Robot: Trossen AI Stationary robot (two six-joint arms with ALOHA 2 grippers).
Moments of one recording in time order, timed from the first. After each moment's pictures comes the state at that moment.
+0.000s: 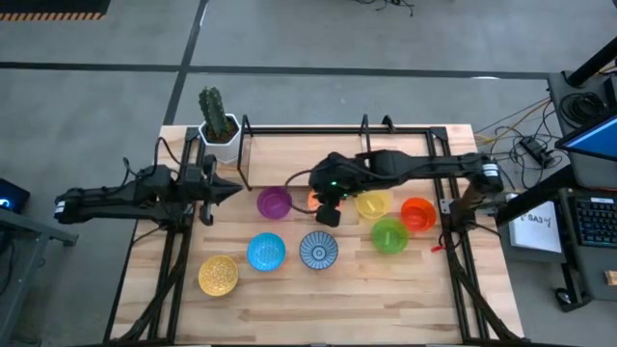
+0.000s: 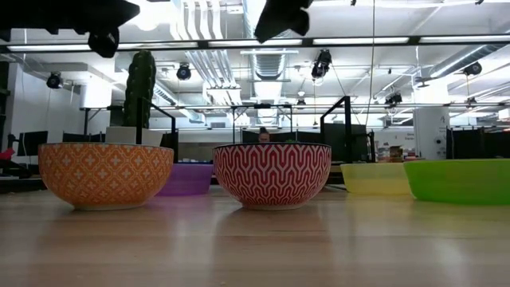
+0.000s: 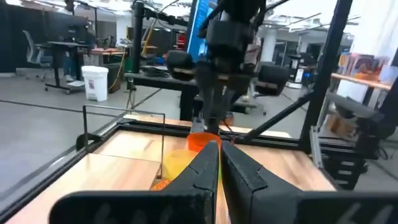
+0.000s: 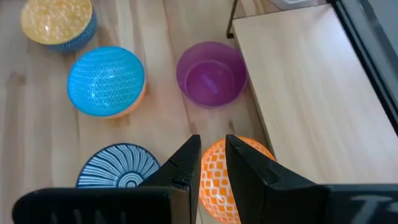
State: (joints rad) left arm 0.07 0.34 0.38 0.02 -0.01 -0.11; right arm 0.02 1.76 1.79 -0.91 0.11 0.14
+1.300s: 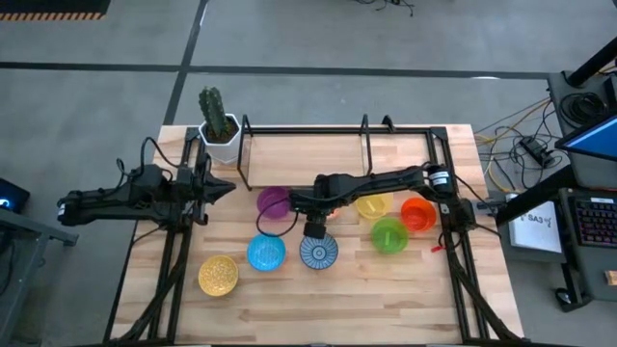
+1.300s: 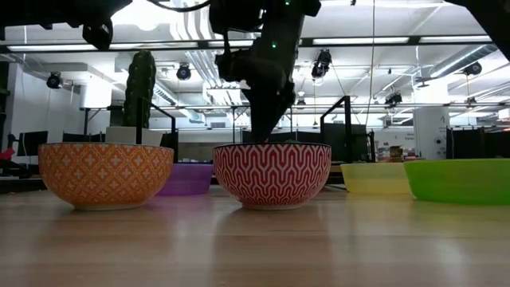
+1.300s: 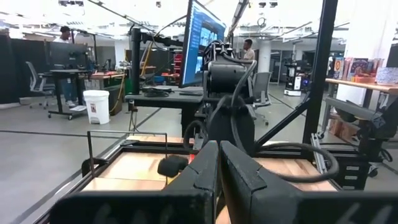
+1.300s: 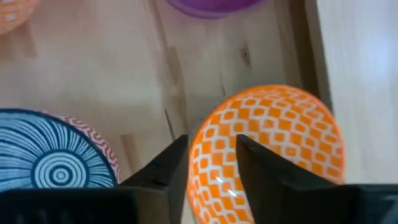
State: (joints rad) left arm 0.07 0.28 0.38 0.02 0.01 -0.02; right arm 0.01 2.12 1.83 -1.01 0.14 0.22
